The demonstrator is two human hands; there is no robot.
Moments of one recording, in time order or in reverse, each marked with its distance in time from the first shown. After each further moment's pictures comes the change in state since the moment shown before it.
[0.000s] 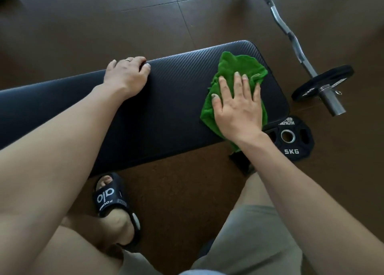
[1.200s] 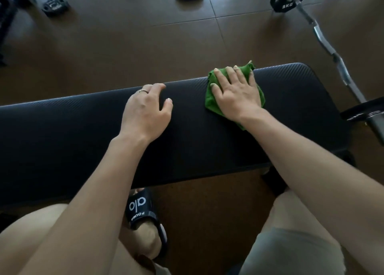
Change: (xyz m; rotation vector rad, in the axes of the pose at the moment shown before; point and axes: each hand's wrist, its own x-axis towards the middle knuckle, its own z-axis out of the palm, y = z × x) left_hand -0.102 -0.048 -0.037 -0.232 0.176 -0.083; right_hand 0.095 -0.121 -0.008 0.024 -0.066 -0.251
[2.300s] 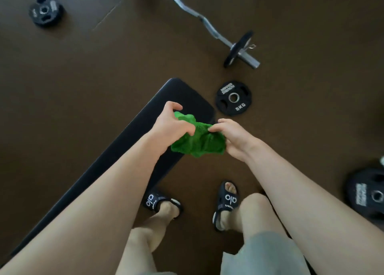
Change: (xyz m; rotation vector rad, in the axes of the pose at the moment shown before) left_hand -0.016 0.321 -0.127 -0.240 -0.945 -0.135; right_hand -0.235 0.099 -0.220 1.869 -0.090 1.171
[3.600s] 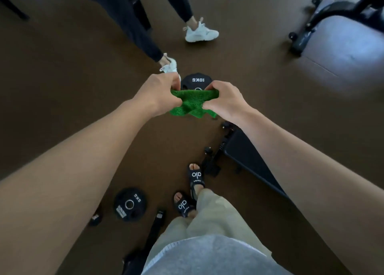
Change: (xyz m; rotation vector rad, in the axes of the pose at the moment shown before) left_hand -0.351 0.385 0.559 1.548 -0.952 1.429; right_hand -0.446 0.074 -0.463 0.483 1.211 -0.160
